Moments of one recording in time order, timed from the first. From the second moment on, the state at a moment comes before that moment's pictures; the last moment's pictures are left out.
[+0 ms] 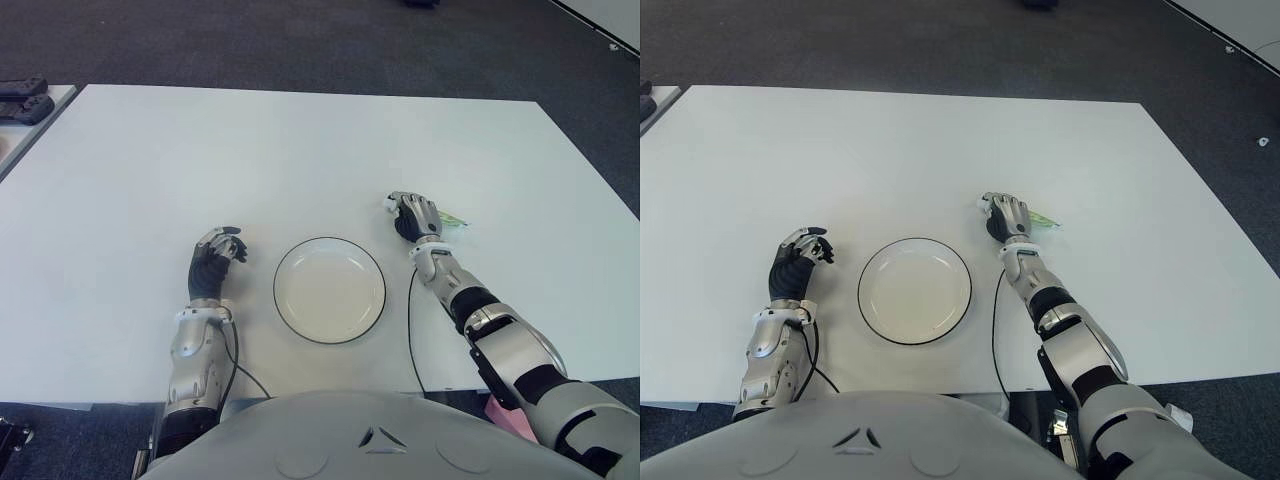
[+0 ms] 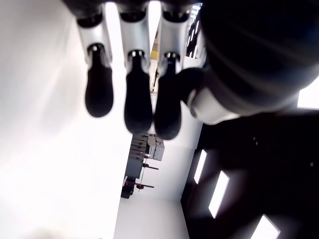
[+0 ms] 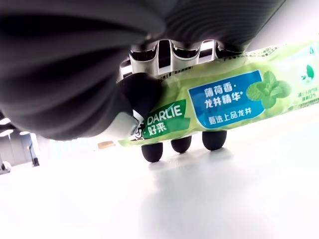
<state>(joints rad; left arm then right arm) 0.30 -0.05 0.14 0.15 -0.19 -0.23 -0.11 -0.49 -0.32 0.47 1.06 -0.69 -0.27 -0.59</state>
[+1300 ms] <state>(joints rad) 0.28 -0.06 0.14 0.15 -0.18 -0.22 -0.09 -0.25 -0.42 0.37 0.38 -0.75 -0.49 -0.63</state>
